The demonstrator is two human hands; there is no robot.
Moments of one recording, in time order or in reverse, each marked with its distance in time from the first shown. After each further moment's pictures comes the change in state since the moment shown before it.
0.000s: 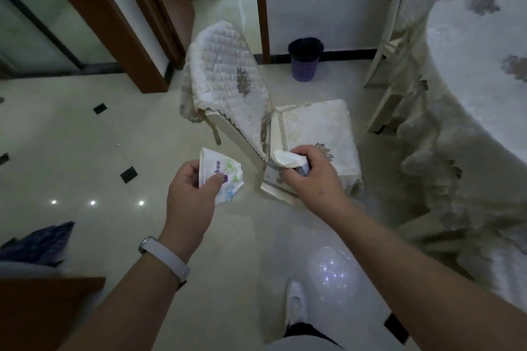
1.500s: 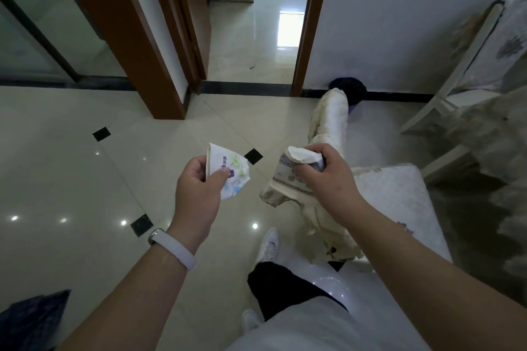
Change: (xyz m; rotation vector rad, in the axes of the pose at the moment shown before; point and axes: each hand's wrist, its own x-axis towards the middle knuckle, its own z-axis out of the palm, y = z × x) left_hand 0.470 0.010 -0.180 -0.162 -0.075 -0.054; right_hand 0.328 -0.187 0.313 -0.014 0.069 0.028
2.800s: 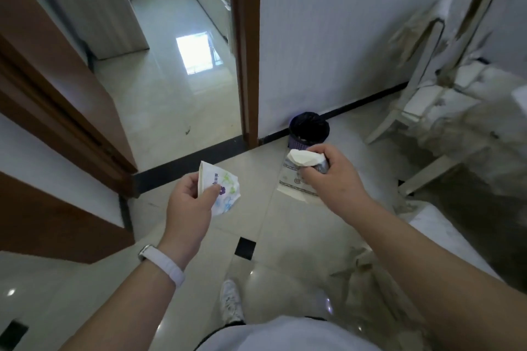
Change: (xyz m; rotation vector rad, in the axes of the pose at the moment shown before) left_hand 0.555 0.116 0.162 0.136 -0.483 0.002; right_hand 0.470 -0.122 0.043 -0.050 0.404 0.165
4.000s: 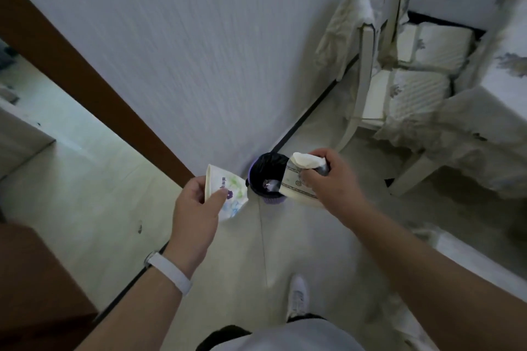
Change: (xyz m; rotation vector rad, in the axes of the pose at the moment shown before) left_hand 0.339 0.131 0.323 0.253 -0.357 0.068; right_hand 0.369 0.051 -0.143 0.234 0.386 0.278
